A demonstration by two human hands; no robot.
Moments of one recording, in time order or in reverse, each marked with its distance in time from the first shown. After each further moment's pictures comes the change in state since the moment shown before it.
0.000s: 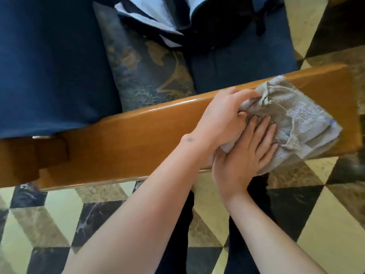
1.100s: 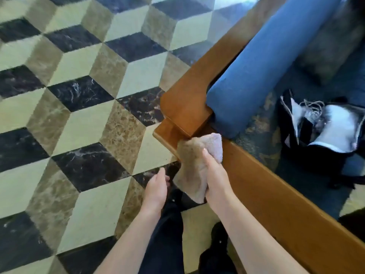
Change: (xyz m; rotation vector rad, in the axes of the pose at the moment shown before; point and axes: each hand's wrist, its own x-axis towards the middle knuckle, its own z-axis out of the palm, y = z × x) left_hand -0.391 -0.138 -0.103 -1.212 0.959 -1.265; right_hand -0.196 -0.264 -0.071 0.564 -1.265 -0.011
